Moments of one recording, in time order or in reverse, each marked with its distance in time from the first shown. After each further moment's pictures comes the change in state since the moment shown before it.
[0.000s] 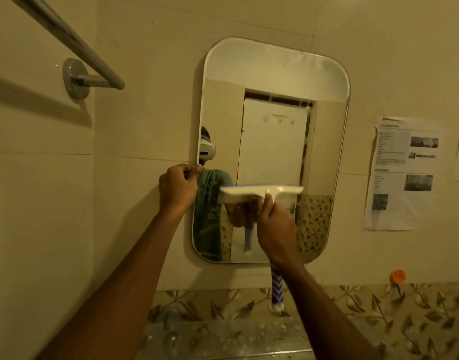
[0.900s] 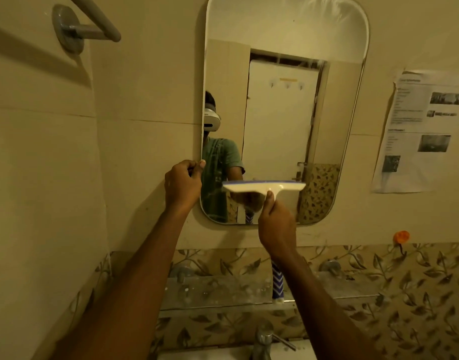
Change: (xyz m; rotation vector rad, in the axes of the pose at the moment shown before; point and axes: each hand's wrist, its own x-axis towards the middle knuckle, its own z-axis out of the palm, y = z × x) left_hand -0.048 -0.047 0.003 0.053 -0.066 -0.064; right_hand -0.058 0.035 0.018 -0.085 -0.058 0.137
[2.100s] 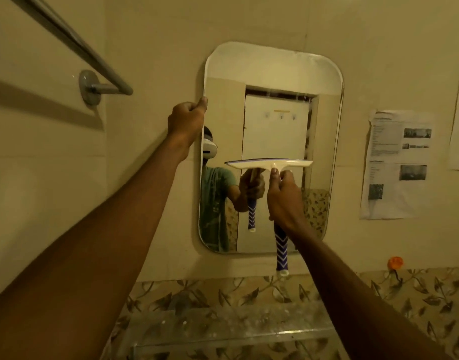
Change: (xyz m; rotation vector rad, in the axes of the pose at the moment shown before) left_hand 0.109 0.141 -0.045 -0.268 -0.057 0.031; right_hand 0.070 -0.070 -0.053 0.220 0.012 -0.172
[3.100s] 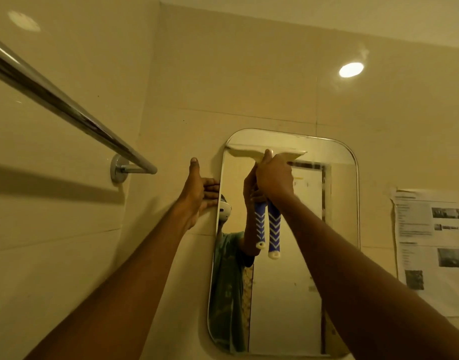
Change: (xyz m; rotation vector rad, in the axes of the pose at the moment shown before) left_hand 0.026 0.004 -0.008 -0.461 -0.194 -0.214; right_hand 0.153 -0.134 0.037 -0.053 0.101 -0.054
